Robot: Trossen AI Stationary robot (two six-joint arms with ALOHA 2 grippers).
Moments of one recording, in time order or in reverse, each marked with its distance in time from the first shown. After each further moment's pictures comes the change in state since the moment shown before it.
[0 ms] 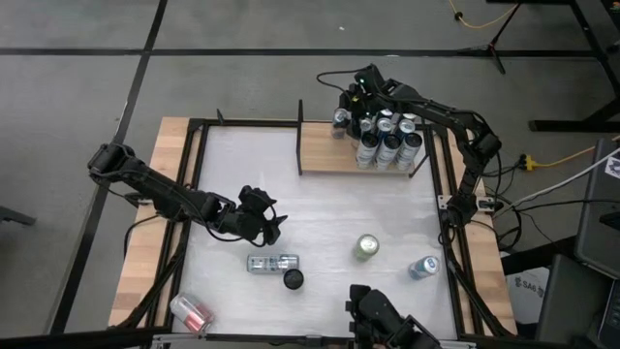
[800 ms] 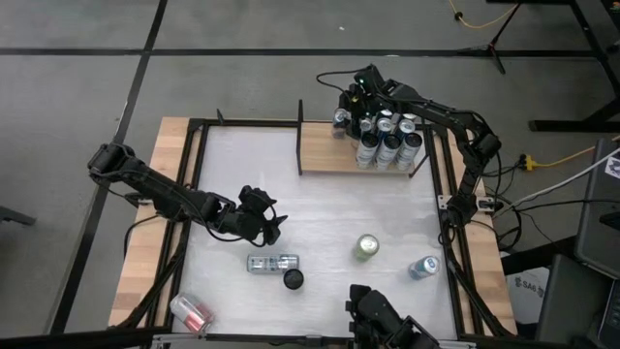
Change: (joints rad) left arm 0.000 0.000 0.000 0.001 0.000 0.000; right arm 0.001 -0.001 0.000 -0.002 0.018 0.002
